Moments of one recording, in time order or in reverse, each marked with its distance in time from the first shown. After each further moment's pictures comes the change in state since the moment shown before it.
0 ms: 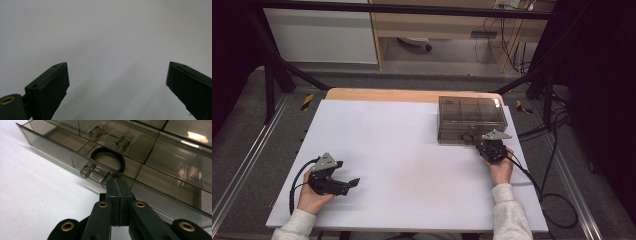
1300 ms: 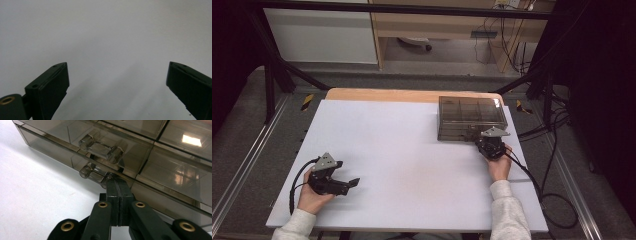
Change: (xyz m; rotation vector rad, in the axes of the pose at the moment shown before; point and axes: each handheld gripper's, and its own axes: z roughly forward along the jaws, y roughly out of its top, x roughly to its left) left arm 0.001 -0.001 0.001 0.005 0.003 -0.003; right arm -0.004 0.006 0.010 -0.015 -0.021 0.003
